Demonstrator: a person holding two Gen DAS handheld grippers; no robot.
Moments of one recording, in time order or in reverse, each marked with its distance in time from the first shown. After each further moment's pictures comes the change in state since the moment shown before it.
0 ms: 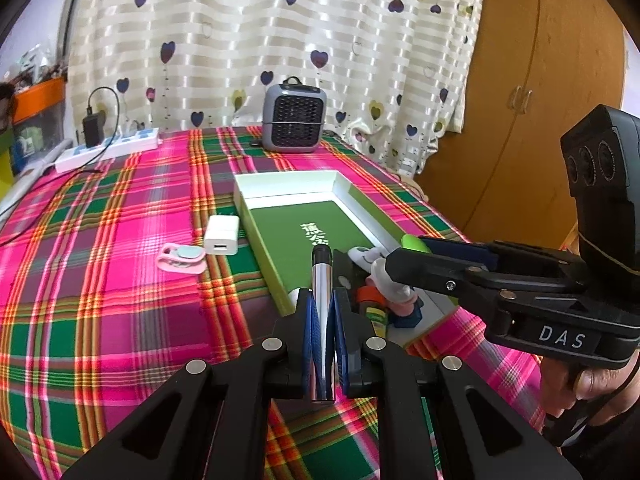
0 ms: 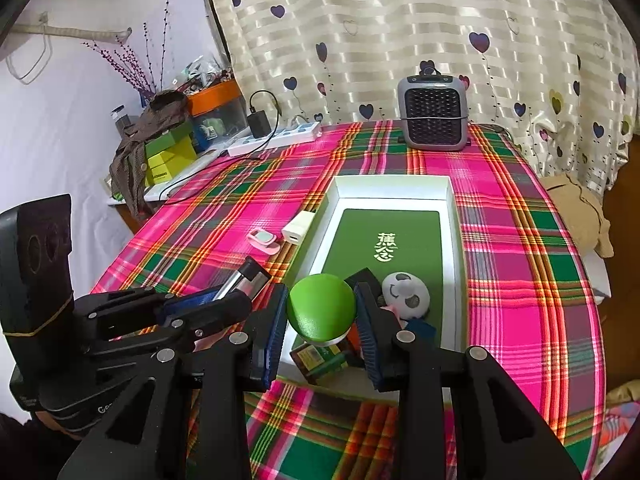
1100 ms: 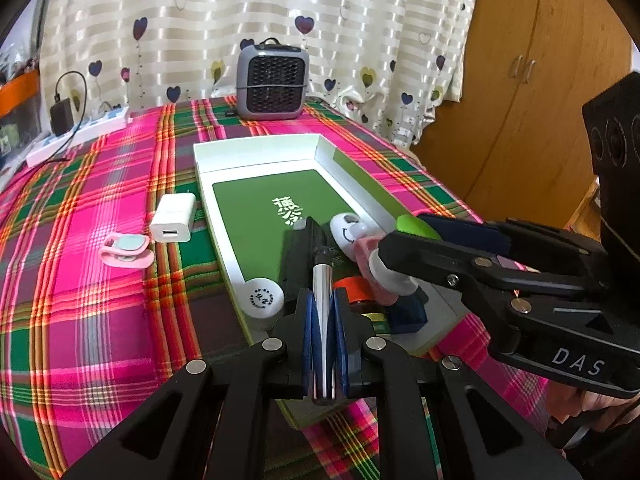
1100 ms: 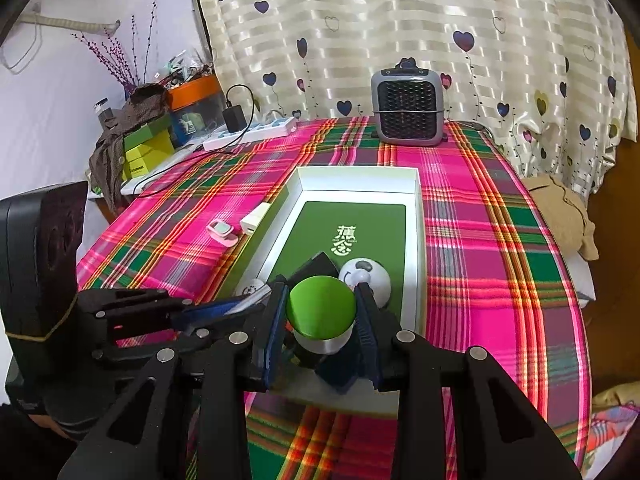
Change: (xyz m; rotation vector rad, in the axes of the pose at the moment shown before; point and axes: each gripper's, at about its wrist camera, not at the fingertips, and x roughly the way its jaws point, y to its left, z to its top) left arm 0.057 -0.018 0.000 0.029 0.104 -0.008; right arm 0.014 -0.027 -0.008 -0.024 -0.003 -0.066
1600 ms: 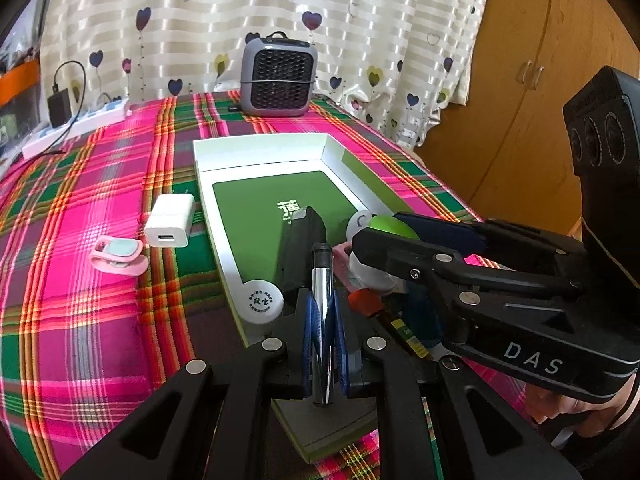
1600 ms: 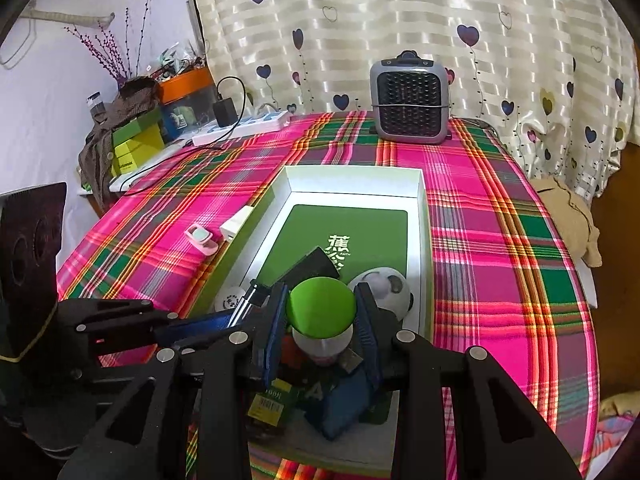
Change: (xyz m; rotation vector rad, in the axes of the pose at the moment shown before) left arm 0.013 0.010 0.011 -0.034 0.007 -0.014; right arm 0.028 -0.007 0.009 -0.007 0.020 -0.015
